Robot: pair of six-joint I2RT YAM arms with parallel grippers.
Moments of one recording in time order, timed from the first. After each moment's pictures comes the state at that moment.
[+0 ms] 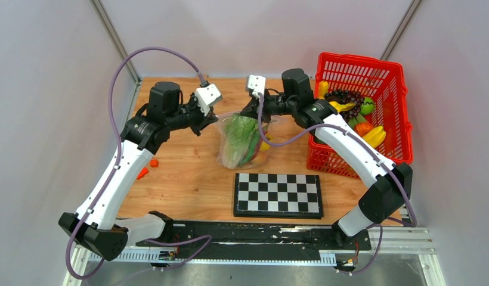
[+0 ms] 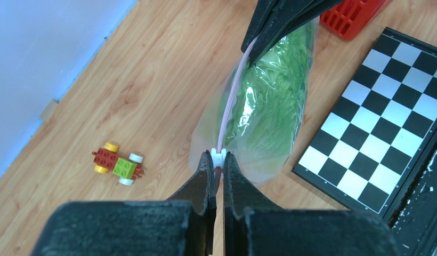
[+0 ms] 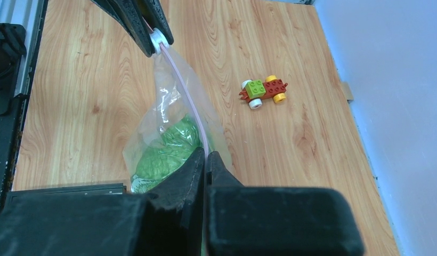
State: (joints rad) left arm -0.42 1.18 1.40 -0.71 0.42 0.42; right arm 0.59 1.56 1.53 -0.34 -0.71 -0.51
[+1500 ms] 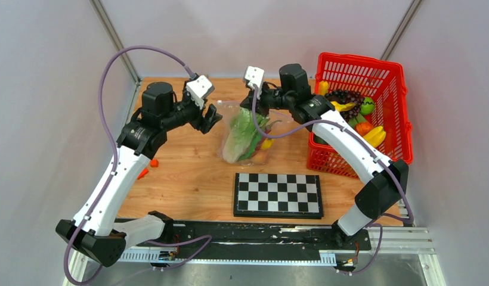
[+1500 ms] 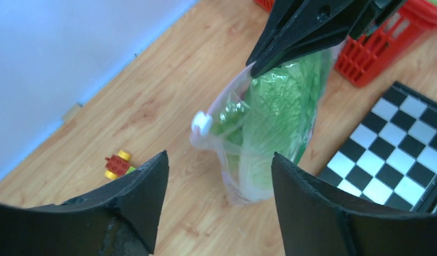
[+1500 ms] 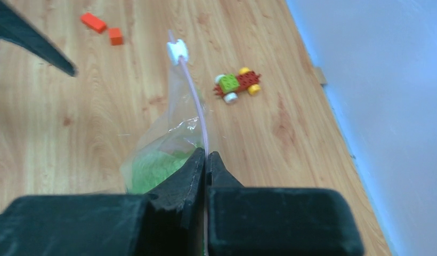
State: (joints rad) left arm -0.41 1.14 1.36 -0.58 0.38 0.31; right arm 0.60 1.60 1.59 -0.33 -0.62 -0.46
